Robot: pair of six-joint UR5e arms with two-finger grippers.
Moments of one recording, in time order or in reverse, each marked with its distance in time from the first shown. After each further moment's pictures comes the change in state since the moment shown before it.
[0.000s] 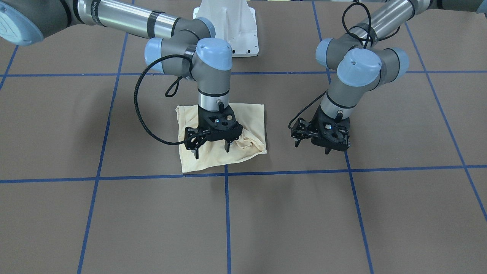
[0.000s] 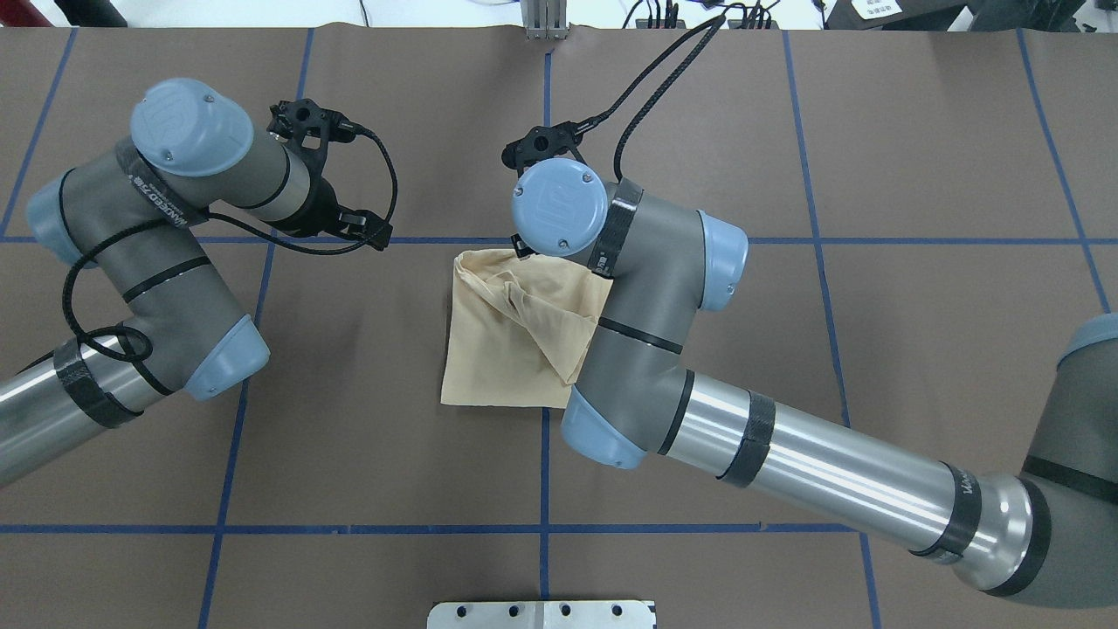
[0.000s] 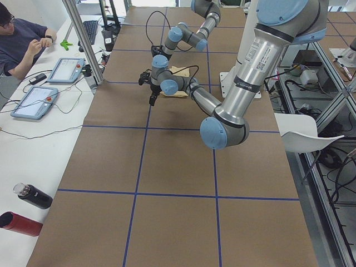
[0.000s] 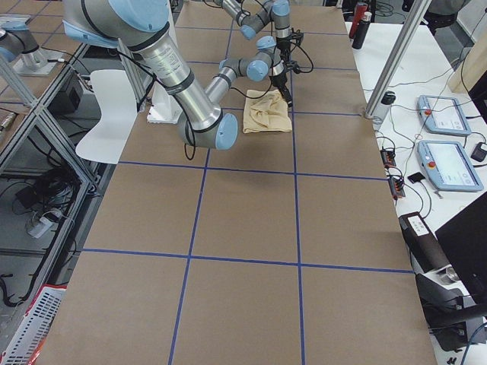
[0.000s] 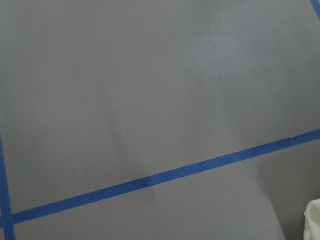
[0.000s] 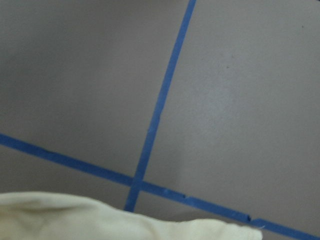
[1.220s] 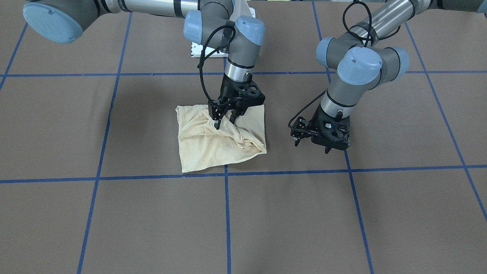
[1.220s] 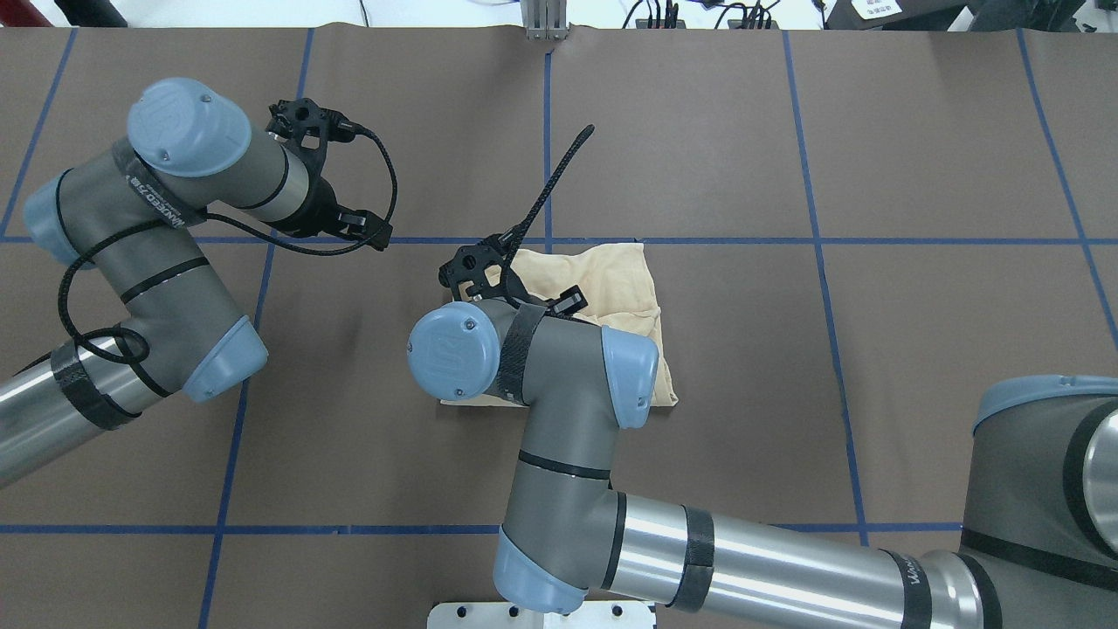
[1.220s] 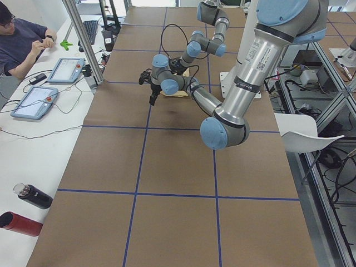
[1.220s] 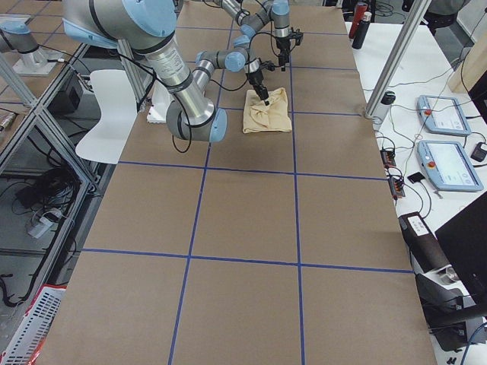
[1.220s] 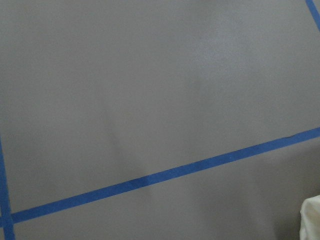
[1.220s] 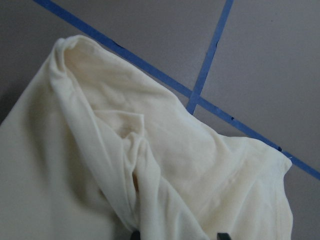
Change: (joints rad) left arm 0.000 0.004 -0.009 0.000 -0.001 0.001; right arm -0.165 0.041 -0.005 -0.211 -0.191 -0.041
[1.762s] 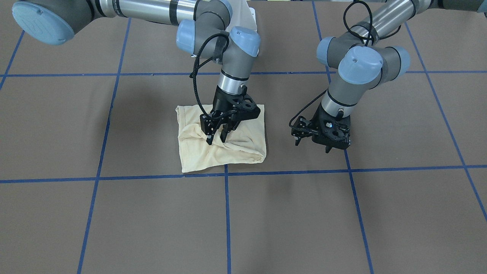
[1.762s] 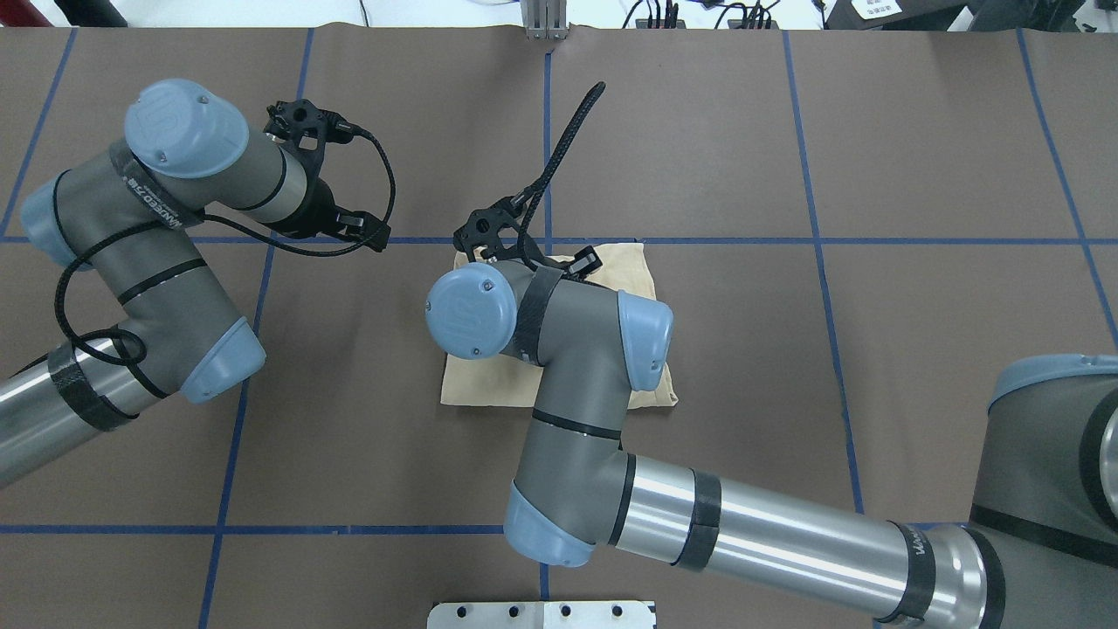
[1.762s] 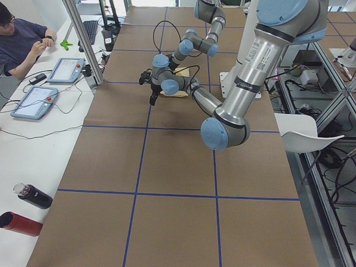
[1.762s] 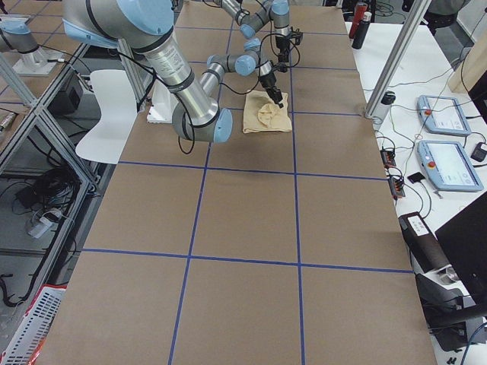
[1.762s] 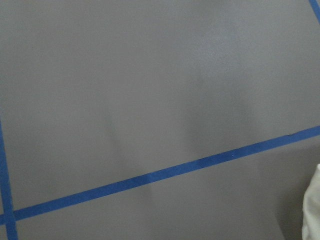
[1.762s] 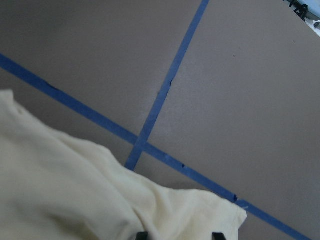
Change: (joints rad) left arm 0.000 0.006 -0.010 0.000 0.000 -0.001; right arm 0.091 0.001 -0.084 0.097 -0.022 -0.094
